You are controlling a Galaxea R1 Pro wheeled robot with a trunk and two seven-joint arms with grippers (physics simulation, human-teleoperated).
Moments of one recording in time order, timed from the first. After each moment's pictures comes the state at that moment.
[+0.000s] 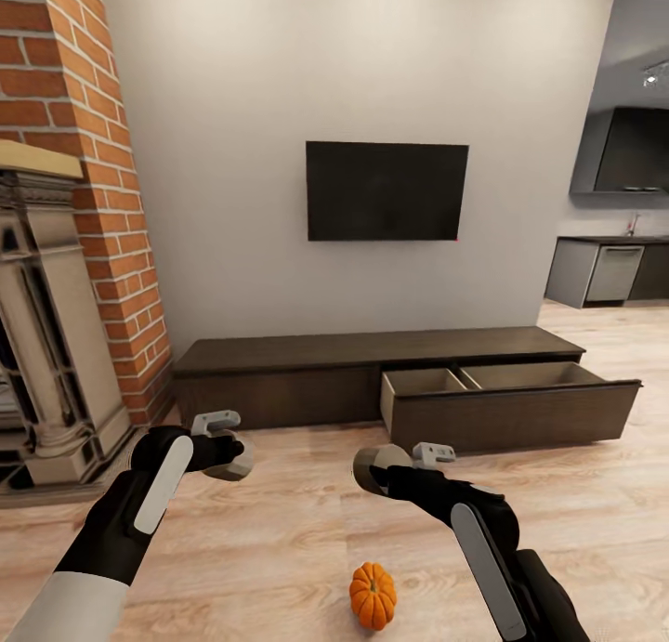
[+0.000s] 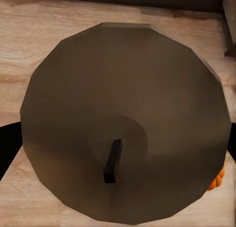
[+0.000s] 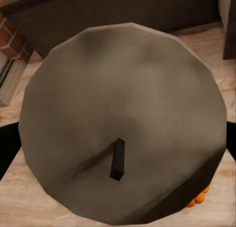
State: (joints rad) left arm -0.55 0.10 -0.09 -1.30 0.52 1.05 0.37; right arm -0.29 0.02 0.17 -1.53 -0.45 0.83 -0.11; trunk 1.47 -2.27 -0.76
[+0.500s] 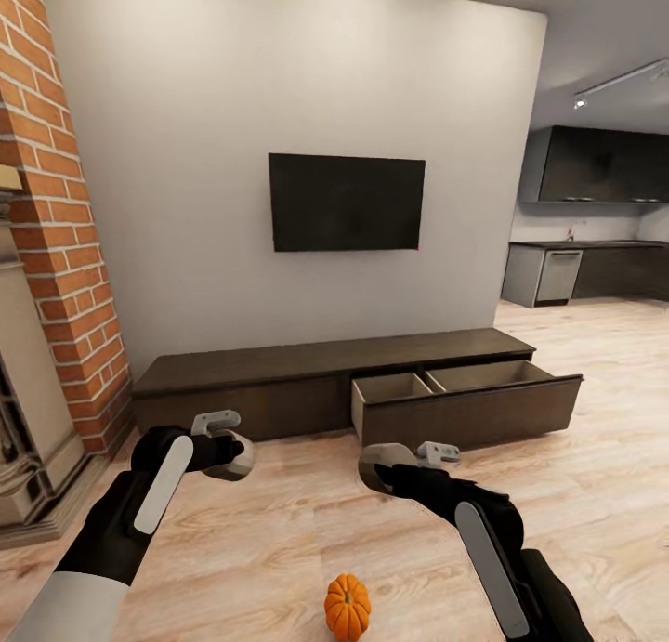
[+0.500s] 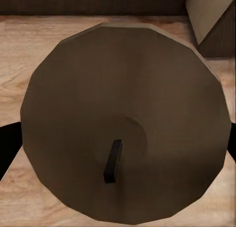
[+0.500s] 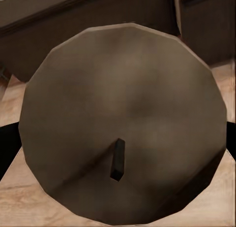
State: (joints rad) left arm -0.55 0.10 -0.09 -1.30 0.53 1.05 0.37; right arm -0.29 0.02 0.14 -1.53 -0.45 0.83 -0.11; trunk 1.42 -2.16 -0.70
